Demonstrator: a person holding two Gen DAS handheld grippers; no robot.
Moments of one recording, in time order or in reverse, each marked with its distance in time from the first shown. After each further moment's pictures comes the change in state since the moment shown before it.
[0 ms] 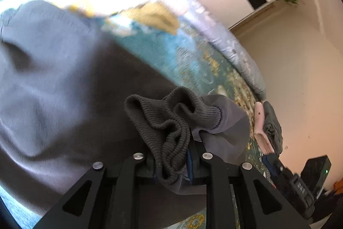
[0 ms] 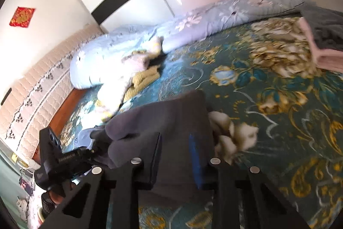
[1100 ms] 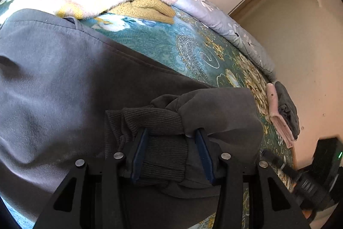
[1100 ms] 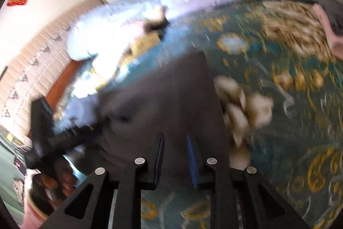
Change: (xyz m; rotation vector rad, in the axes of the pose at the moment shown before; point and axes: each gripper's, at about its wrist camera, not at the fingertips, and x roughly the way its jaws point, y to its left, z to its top) left arm 0.021 -0.021 -0.008 0.177 0.009 0.094; right arm 0.030 0.002 -0.017 -0.076 0.136 0.006
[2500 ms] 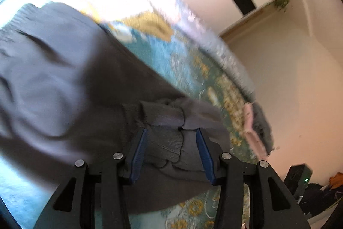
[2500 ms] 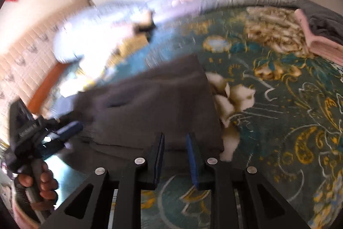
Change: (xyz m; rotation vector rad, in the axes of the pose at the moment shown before) left arm -0.075 0.042 -0.011 -0.150 -0.135 -0.178; right arm -0.032 0.016 -0.043 0.026 -0.070 -0.122
